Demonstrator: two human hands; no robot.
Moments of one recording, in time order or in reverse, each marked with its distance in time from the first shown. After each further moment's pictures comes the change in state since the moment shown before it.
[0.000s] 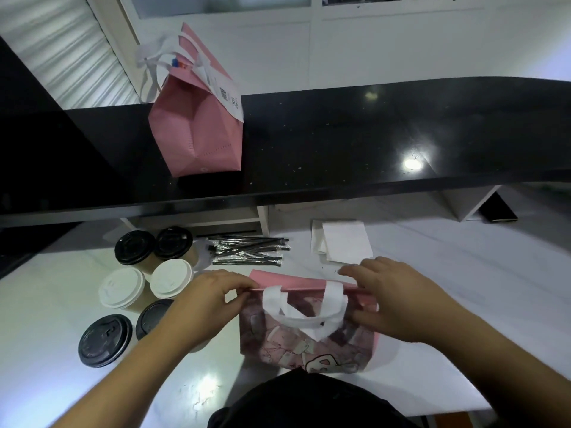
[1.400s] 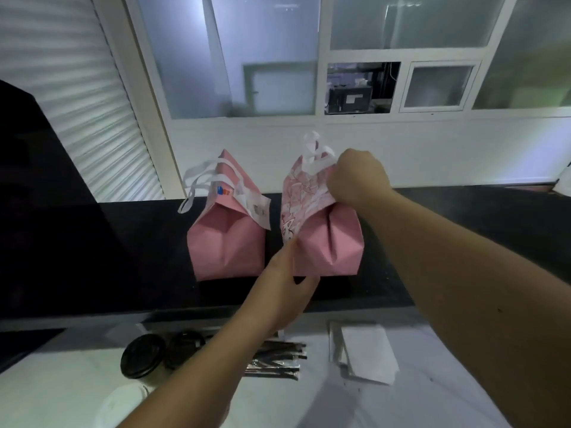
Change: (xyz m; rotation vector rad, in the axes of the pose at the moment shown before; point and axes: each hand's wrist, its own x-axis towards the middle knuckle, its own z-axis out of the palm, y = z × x) left_hand 0.176 0.059 -0.082 -0.533 0.143 -0.048; right_hand 0.276 -0.012 -0.234 0.115 0.571 0.512
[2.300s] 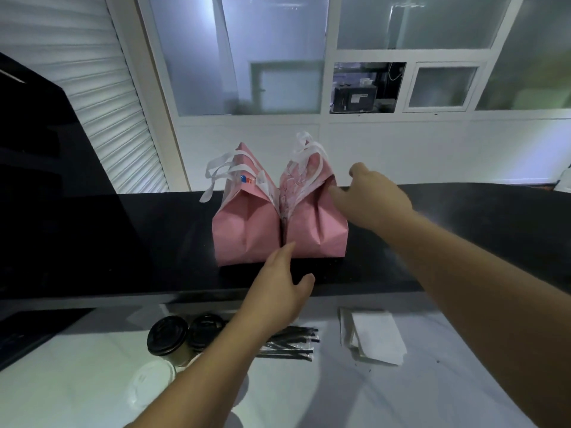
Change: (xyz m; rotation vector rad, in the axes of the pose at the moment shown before) left_hand -0.042 -0.026 -0.025 0.211 0.072 -0.125; right_hand -0.068 -0.010 0.001 -0.031 -0.085 -0.009
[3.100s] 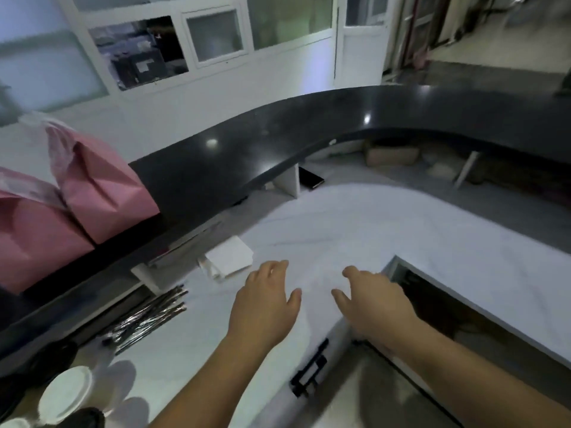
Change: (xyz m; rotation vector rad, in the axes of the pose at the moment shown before) left_hand -0.199 0.099 0.180 0.445 -0.460 0.551; right_hand -0.436 0.220 0.001 -0.174 -0.142 0.614
